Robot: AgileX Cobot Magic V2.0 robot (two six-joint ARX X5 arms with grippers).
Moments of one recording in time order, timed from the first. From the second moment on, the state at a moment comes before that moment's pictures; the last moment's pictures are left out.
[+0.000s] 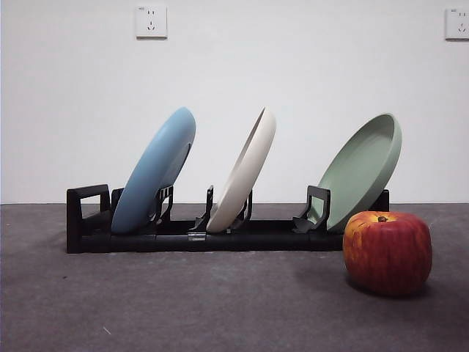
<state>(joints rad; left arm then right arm) 0.10 0.00 0.04 -0.21 0.25 -0.20 0.12 0.05 0.06 -0.29 -0.08 0.33</state>
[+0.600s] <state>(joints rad) 0.10 0.08 0.18 -0.21 0.41 -0.41 0.12 0.42 0.44 -0.43 -0.32 0.34</state>
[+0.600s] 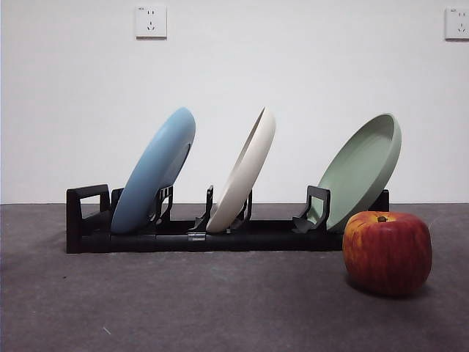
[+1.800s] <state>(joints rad) -0.17 1.16 1.11 -0.51 0.51 -0.17 0.12 0.86 0.92 -0.72 -0.39 0.08</state>
